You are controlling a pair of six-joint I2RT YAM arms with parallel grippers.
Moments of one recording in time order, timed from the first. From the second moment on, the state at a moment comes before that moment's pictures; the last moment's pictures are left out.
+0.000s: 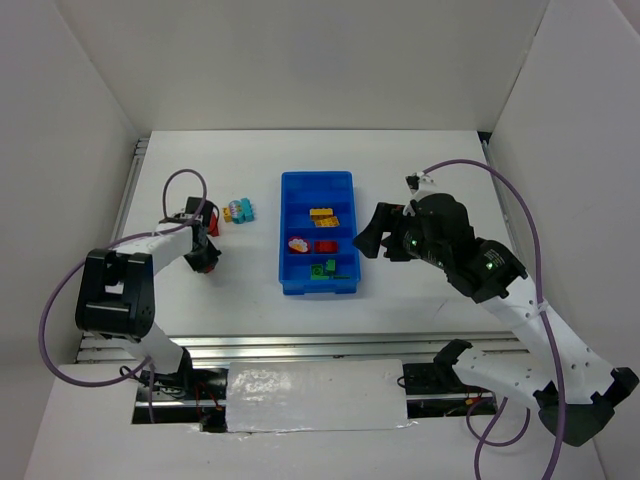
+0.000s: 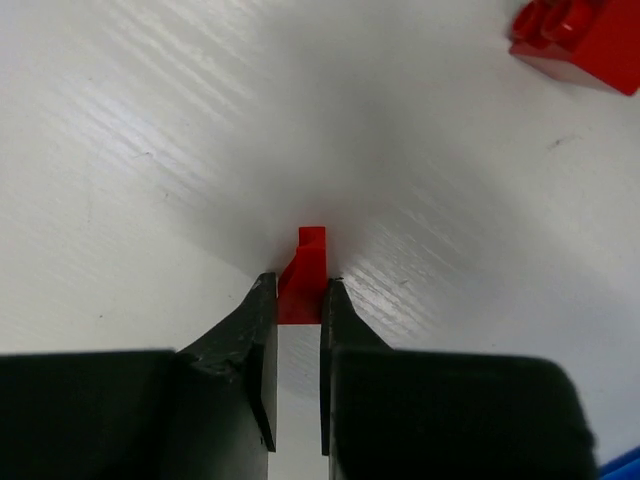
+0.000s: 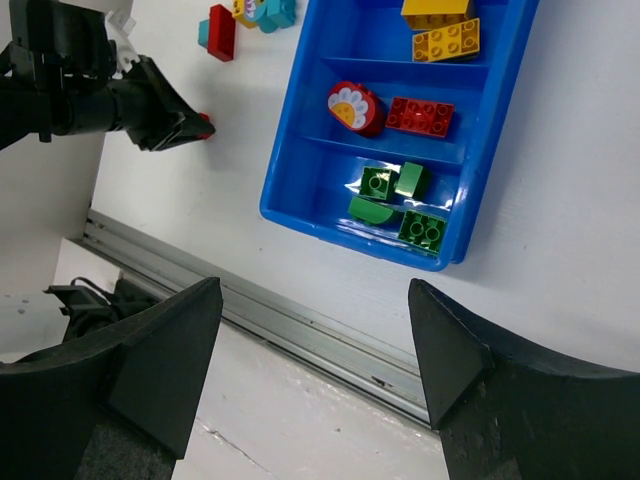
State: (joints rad) left arm -0.08 1.61 0.90 -0.55 -0.25 -0.77; right arm 0.64 0.93 1.15 -0.73 0.01 0.62
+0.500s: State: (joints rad) left arm -0.33 1.34 1.13 -0.60 -0.19 -0.74; right arm 0.64 0.95 1.19 -0.75 0.08 0.62
